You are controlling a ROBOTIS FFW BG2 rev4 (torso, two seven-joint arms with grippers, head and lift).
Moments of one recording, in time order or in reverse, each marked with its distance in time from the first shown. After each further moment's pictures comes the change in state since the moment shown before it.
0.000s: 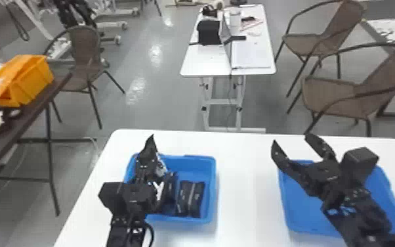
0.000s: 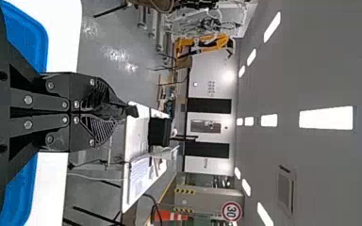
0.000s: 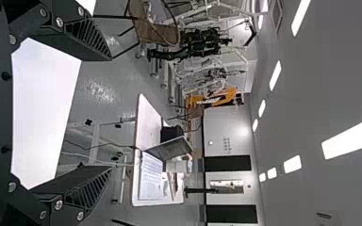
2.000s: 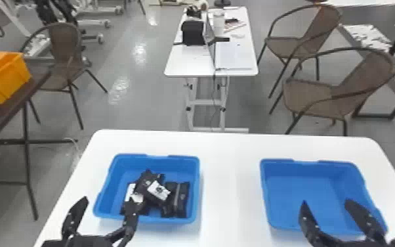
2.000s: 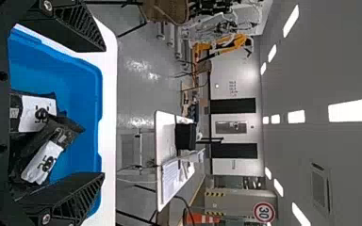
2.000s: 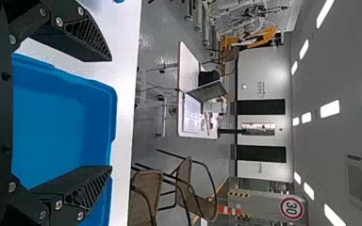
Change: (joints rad) left arm 0.412 0.000 0.054 -0.408 -0.046 0.114 -0.015; right arm 0.597 0.052 -0.153 -0.532 0.117 0.104 -0.156
